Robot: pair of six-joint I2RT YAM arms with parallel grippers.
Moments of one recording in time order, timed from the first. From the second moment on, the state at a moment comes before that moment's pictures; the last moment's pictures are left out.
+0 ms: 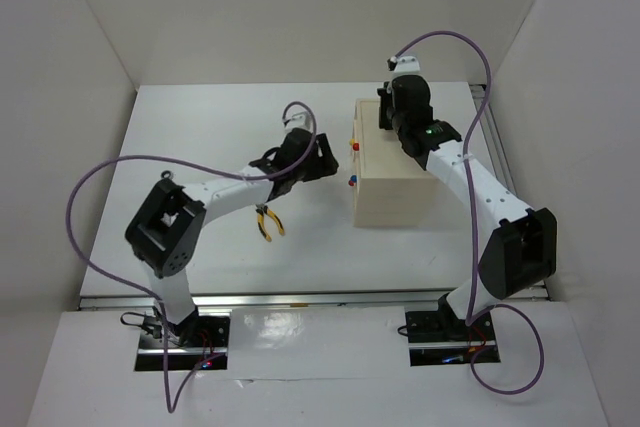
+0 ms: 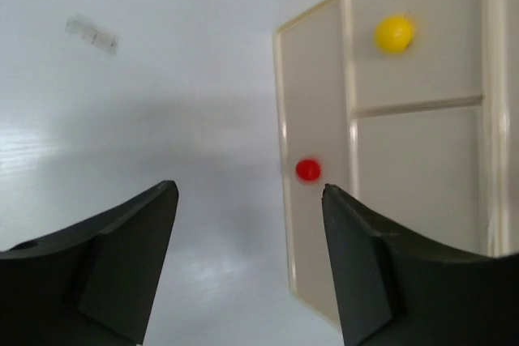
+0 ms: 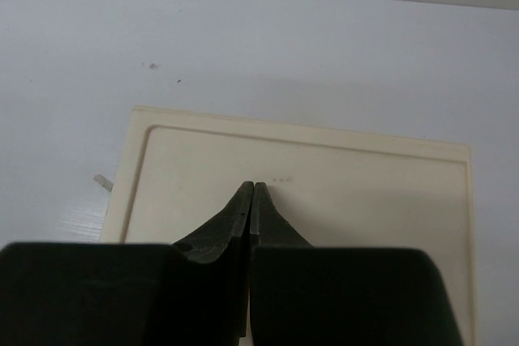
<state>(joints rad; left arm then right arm) -0.66 1.84 1.27 -0.04 -0.20 -0.74 0.38 1.53 1.34 -0.23 0.26 0.12</state>
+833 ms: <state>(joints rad) -0.55 2.05 0.88 1.16 0.51 -1.21 0.40 1.53 1.34 -0.23 0.32 0.12</state>
